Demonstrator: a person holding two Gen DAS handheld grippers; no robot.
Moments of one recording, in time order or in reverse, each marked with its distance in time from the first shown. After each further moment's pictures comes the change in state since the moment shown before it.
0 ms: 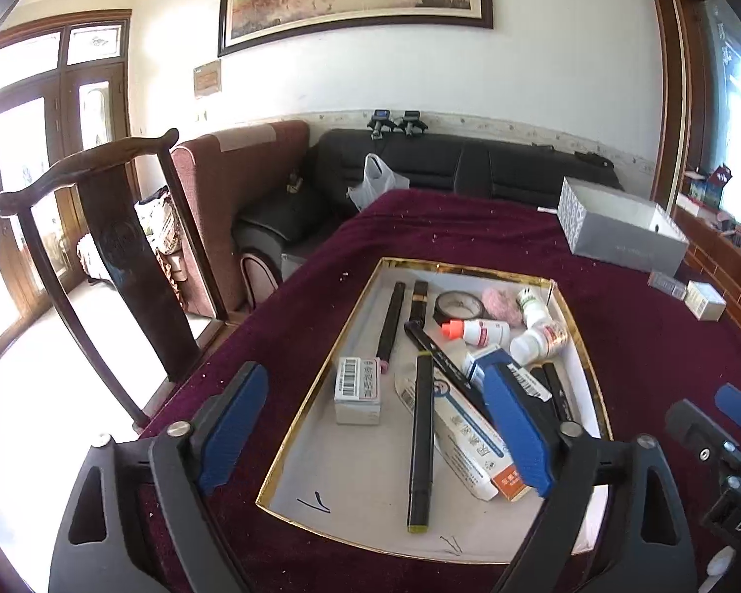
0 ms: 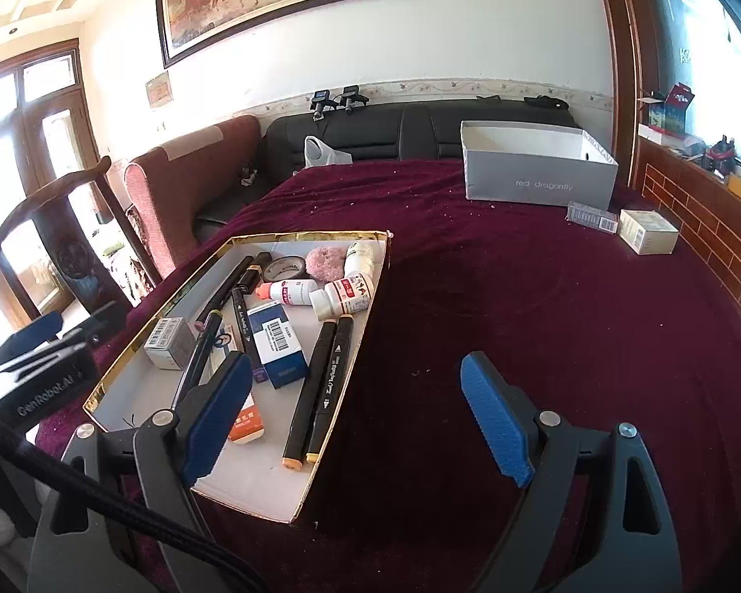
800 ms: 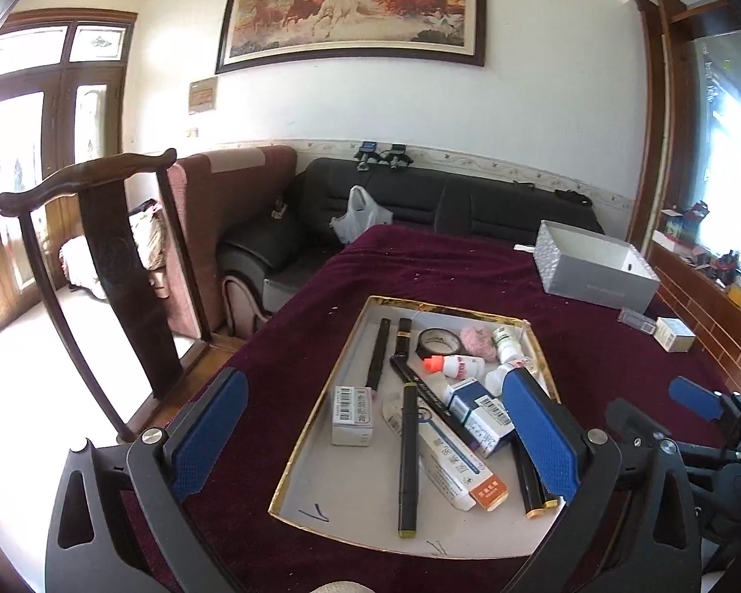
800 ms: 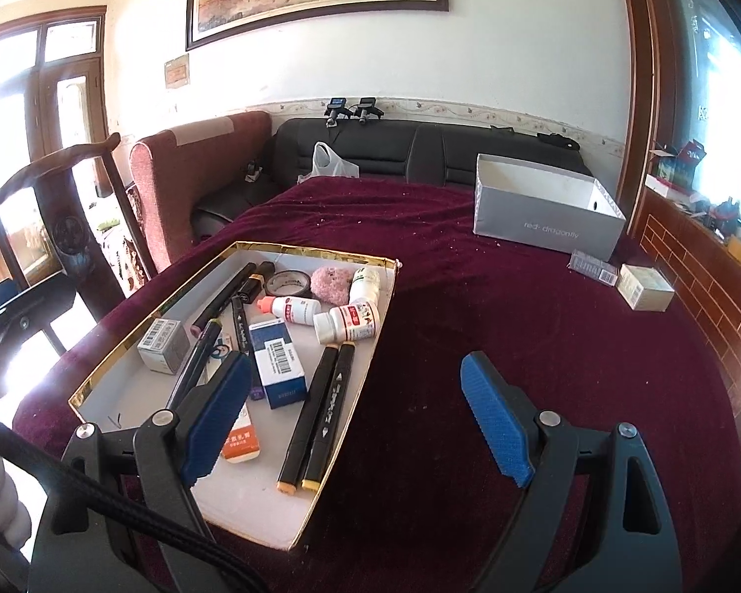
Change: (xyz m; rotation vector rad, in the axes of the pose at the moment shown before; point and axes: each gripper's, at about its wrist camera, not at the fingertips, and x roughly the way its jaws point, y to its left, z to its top) left arm -0.030 0.014 0.010 -0.042 -0.077 -0.057; right arm 0.004 0.020 0.018 -0.137 -0.024 -0.041
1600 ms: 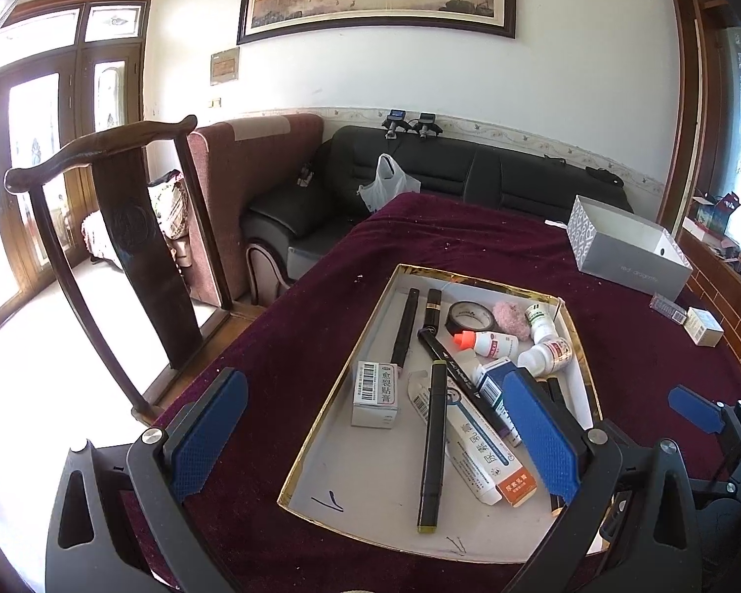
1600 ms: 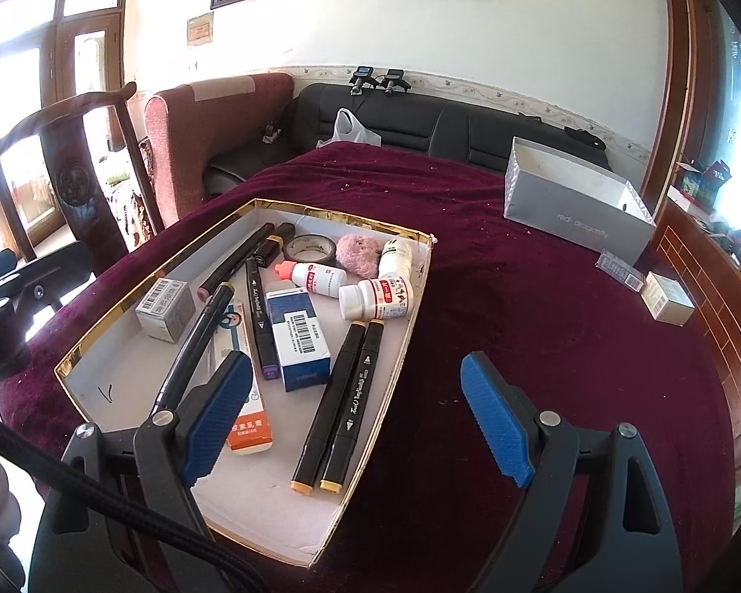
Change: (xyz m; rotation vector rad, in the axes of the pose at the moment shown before) left arm 0.020 0.003 -0.007 -0.019 0.093 0.071; right arm 0.030 0.026 -0.006 -0.092 0.091 0.025
